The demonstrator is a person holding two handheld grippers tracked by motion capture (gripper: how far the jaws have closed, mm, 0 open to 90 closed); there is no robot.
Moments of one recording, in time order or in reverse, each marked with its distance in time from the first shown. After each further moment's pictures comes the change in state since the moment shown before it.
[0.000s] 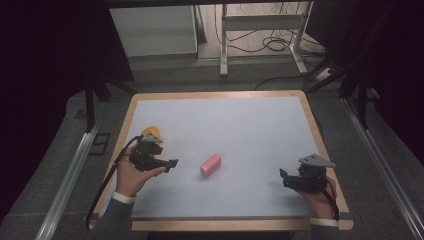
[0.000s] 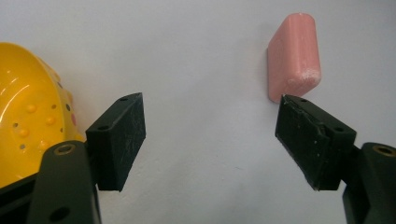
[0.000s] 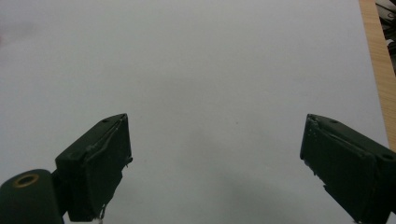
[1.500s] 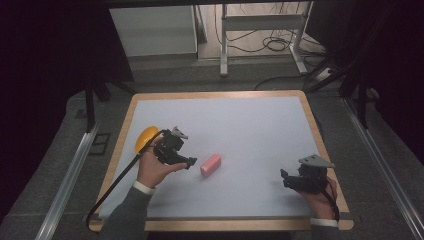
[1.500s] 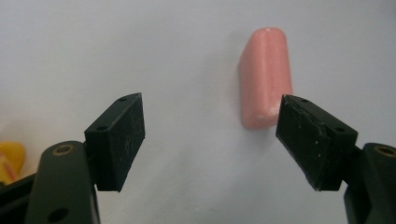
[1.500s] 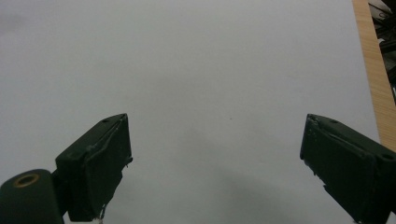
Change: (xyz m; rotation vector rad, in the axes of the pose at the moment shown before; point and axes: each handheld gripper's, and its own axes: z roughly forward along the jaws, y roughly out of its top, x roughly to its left) left arm -0.034 0.043 0.036 0.087 -0.029 0.108; right arm -0.001 -0.002 0.001 0.008 -0.025 -0.005
